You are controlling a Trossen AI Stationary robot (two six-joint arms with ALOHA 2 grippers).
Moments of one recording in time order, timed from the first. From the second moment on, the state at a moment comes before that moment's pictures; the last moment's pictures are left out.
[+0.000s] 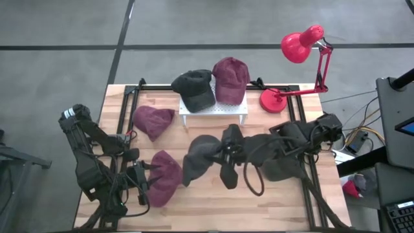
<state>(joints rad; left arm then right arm) -1.00 1.36 1.35 -1.17 -1.05 -1.00 0.42 1.81 2.22 -0.86 0.38 0.65</state>
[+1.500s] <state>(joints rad) -0.74 1.36 1.35 -0.45 -0.50 -0.64 0.97 1.74 1.77 -0.79 1.33 0.82</state>
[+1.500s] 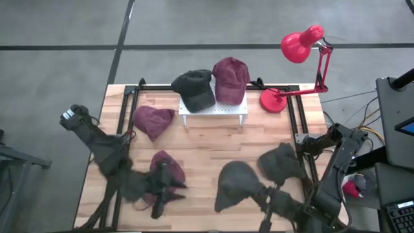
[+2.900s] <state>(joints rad) -0.49 1.50 1.29 0.47 0.03 -0.88 0.94 1.71 2.09 -0.45 0.81 -0.29</state>
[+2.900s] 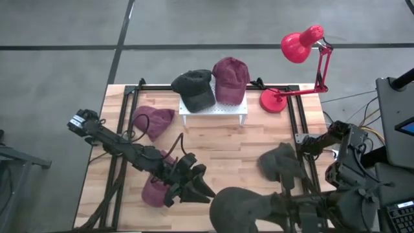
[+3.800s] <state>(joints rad) -0.46 1.50 1.29 0.47 -0.01 -0.88 0.87 1.68 2.09 -0.43 0.81 -0.35</state>
